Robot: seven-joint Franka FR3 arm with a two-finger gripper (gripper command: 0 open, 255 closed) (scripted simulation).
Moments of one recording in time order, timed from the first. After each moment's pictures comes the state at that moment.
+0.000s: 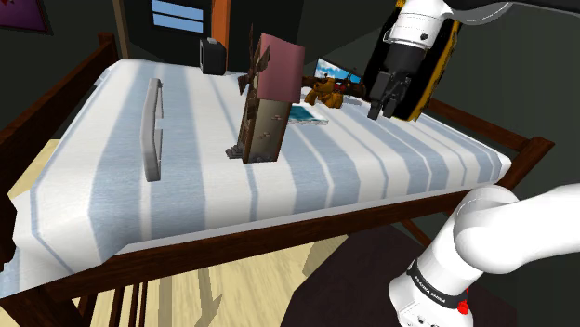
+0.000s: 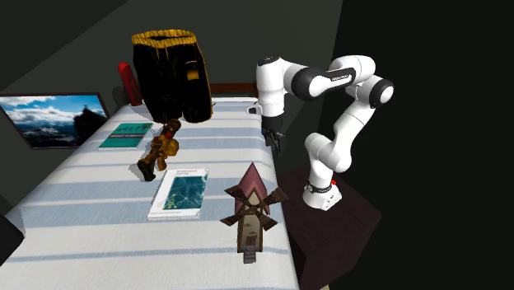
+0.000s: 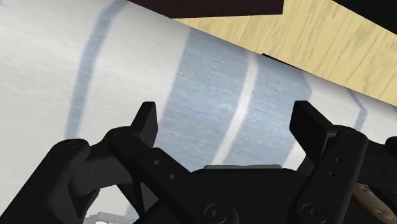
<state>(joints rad) 0.02 -0.74 -0.05 -2.28 0.06 1.49 0.02</state>
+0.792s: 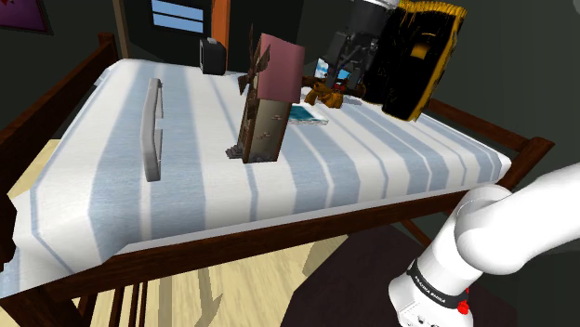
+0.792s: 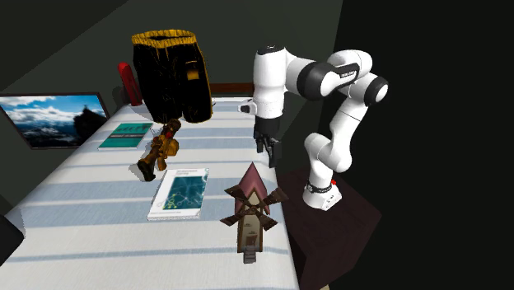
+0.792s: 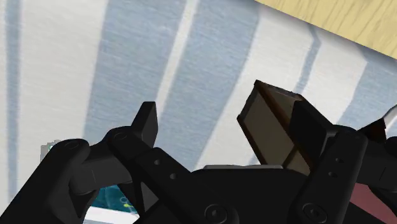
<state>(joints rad) 0.06 -0.52 0.11 -2.01 0.11 1.56 0.20</state>
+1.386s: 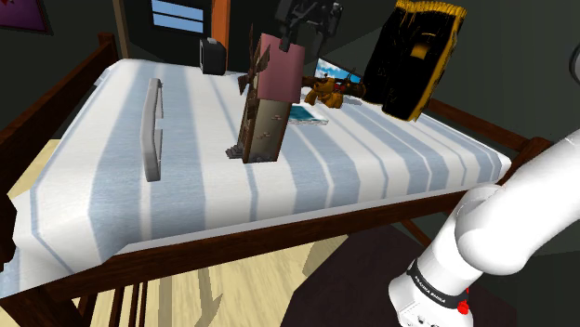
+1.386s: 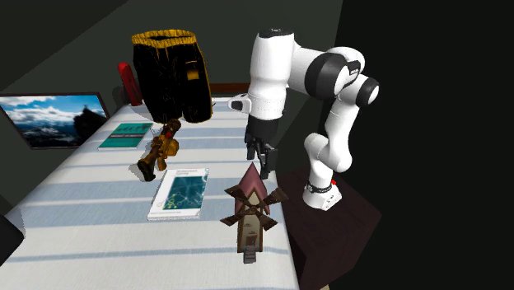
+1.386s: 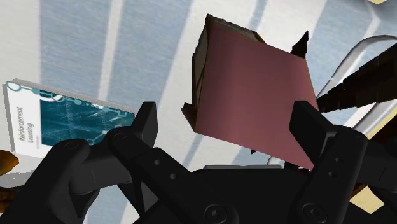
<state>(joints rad) 0.07 -0.26 0.25 -1.66 0.05 1.56 0.38</state>
